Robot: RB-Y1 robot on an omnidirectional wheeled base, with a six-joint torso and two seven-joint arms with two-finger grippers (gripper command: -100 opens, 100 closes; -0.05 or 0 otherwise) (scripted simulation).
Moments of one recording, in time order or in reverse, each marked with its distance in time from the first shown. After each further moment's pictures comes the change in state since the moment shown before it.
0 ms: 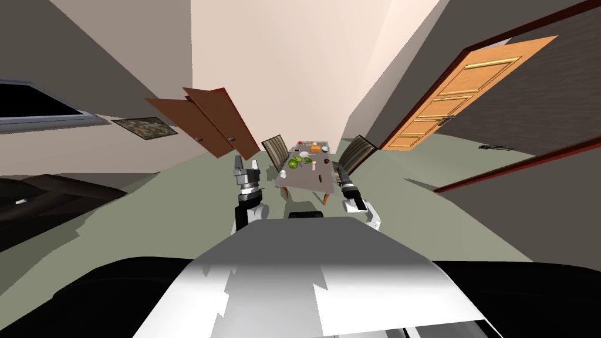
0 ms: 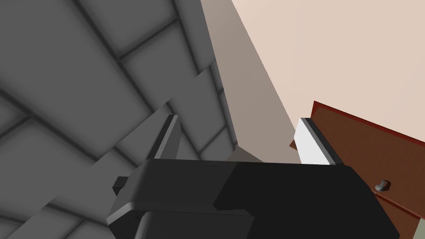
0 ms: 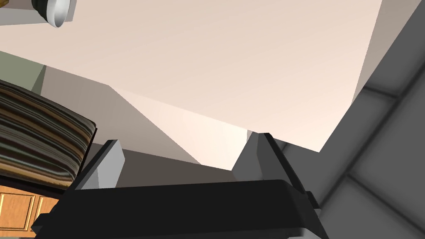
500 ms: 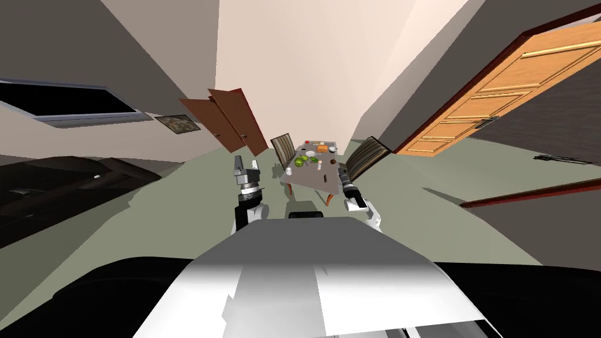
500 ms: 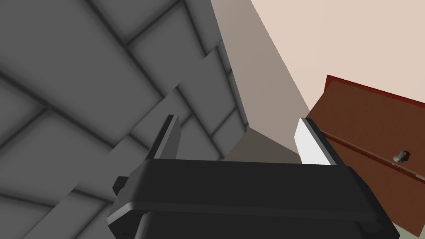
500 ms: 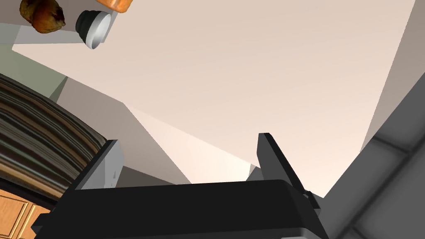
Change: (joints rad) left arm 0.000 0.000 0.000 0.000 0.000 0.000 0.000; right arm -0.047 -0.042 -0.024 0.124 -0.038 0.073 0.113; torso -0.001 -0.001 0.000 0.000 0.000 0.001
